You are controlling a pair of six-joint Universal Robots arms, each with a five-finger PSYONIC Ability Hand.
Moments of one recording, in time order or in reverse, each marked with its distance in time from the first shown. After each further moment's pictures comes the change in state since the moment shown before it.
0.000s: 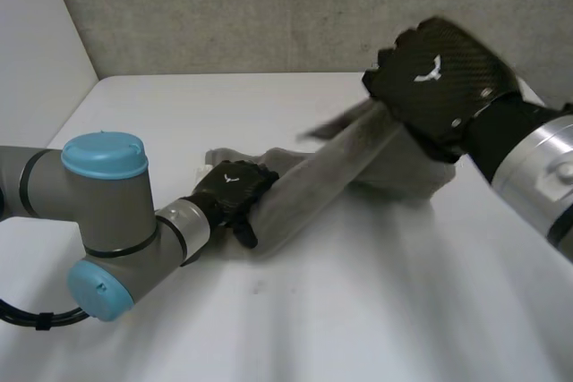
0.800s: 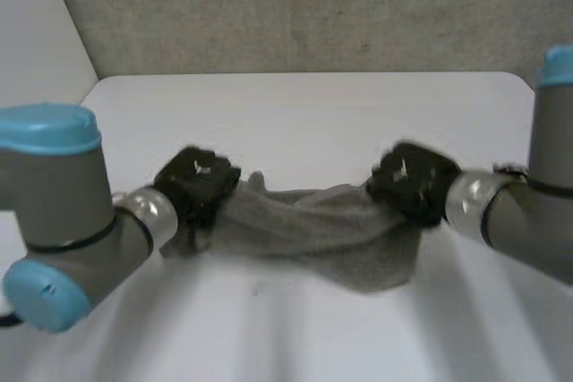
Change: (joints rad) left arm 0.033 0.187 -0.049 -0.138 -0.103 0.320; right arm -0.054 0.452 -0.190 0.275 0.019 -0.216; left_hand 0.731 0.804 0.802 0.804 0.788; right_hand 0.000 0.000 0.000 0.000 0.005
